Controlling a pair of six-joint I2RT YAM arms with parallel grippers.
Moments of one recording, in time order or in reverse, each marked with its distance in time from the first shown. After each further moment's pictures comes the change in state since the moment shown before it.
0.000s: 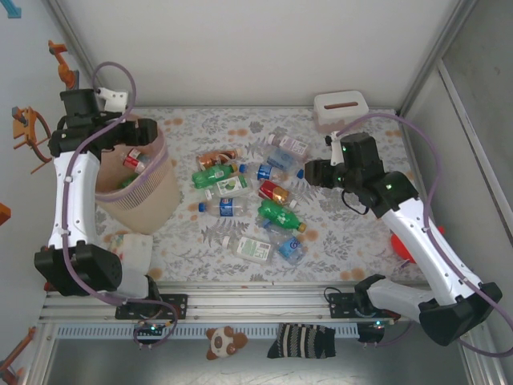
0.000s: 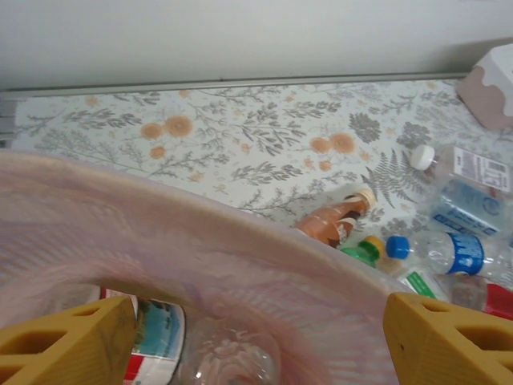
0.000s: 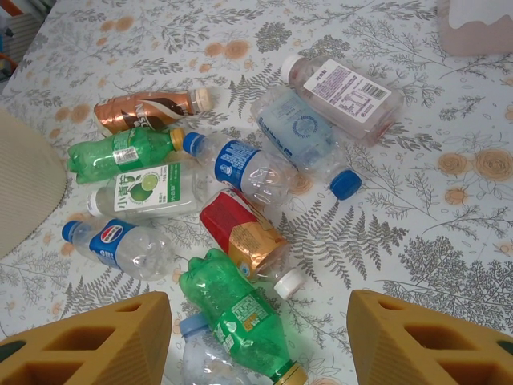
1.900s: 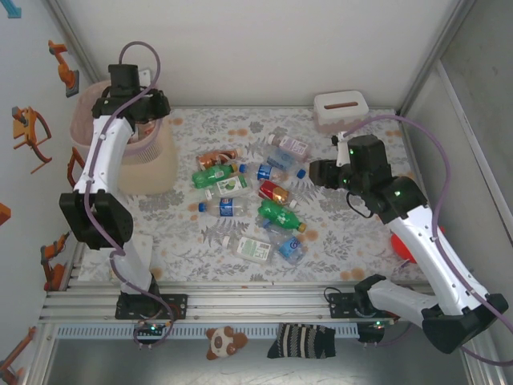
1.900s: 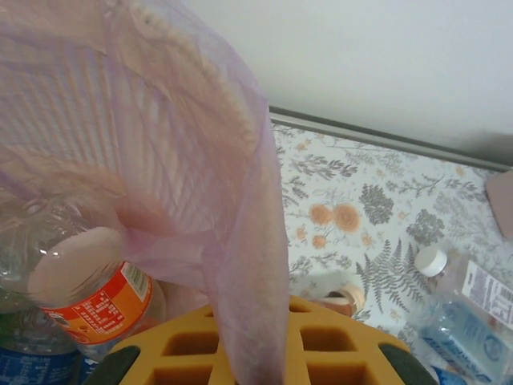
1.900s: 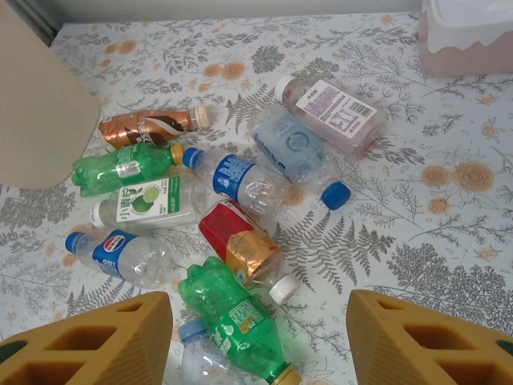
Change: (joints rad) left arm -0.191 0.397 0.310 0.119 -0.222 -0.399; right arm 0.000 -0.056 0.006 -0.012 0.027 -0.001
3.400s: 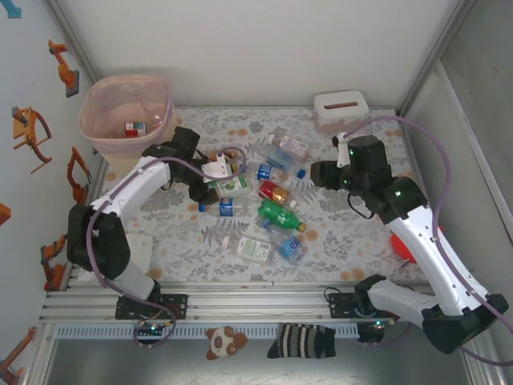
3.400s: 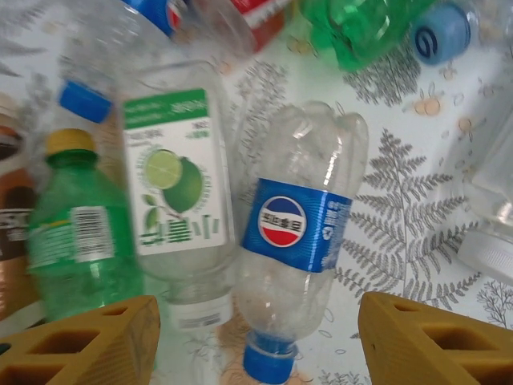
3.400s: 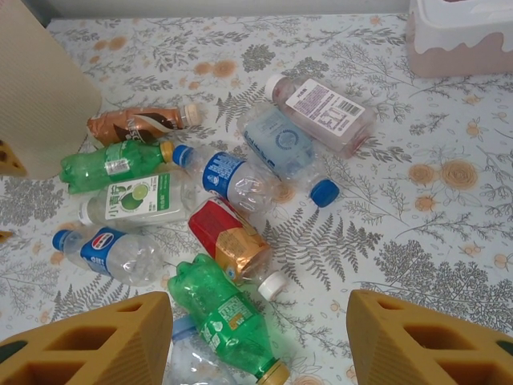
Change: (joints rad) left arm -0.328 -0.234 -0.652 -0.119 0.174 1.242; right arm 0.000 0.003 0.000 -0.017 0.022 -0.014
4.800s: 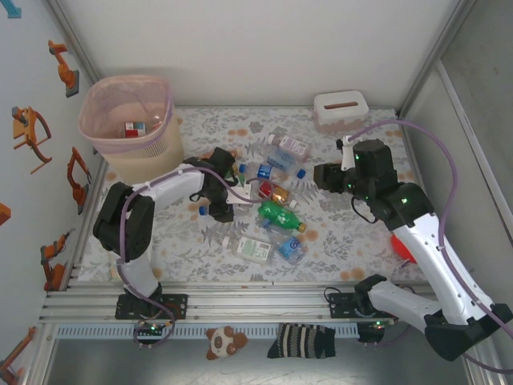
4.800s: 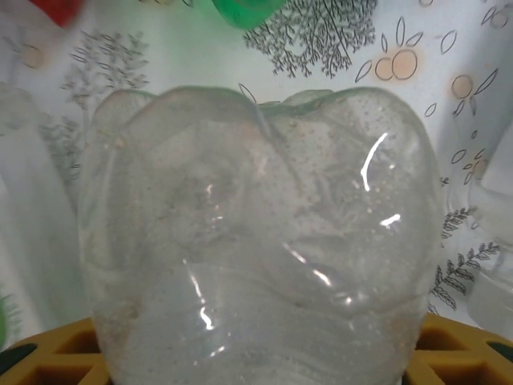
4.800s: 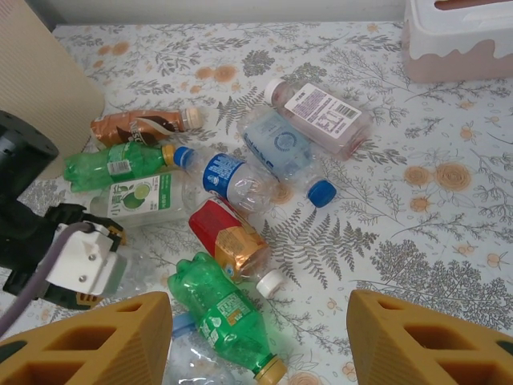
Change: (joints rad) left arm -0.182 0.166 -0.040 0.072 -0.125 0.009; right arm 0.000 -0.056 -0.014 -0.009 0.004 -0.007
